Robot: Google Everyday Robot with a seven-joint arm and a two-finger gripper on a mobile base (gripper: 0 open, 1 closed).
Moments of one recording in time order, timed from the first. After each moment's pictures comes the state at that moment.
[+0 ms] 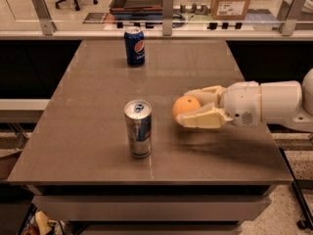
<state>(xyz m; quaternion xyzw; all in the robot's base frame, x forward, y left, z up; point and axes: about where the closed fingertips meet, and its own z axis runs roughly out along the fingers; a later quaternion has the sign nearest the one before) 0.490 -0.080 0.877 -0.48 0.67 0.34 0.46</state>
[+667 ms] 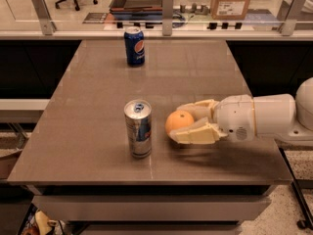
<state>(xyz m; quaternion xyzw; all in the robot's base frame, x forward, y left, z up) 0.457 -0.064 0.862 -0.49 0.67 0.34 0.44</state>
